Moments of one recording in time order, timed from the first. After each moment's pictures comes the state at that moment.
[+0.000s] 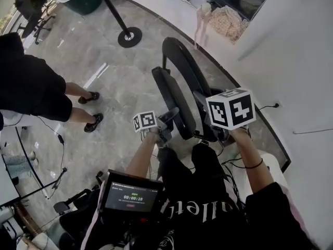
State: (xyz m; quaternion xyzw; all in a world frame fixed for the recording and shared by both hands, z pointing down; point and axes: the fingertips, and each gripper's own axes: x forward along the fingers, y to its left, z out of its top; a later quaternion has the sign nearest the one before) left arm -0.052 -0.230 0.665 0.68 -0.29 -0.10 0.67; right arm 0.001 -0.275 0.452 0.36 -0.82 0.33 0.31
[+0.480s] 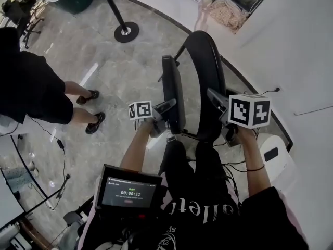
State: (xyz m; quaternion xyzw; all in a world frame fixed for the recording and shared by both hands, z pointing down) left arm -0.169 -0.204 0.668 0.73 -0.20 -0.05 0.65; right arm -0.066 -0.218 0.467 0.45 -0.77 0.39 0.22
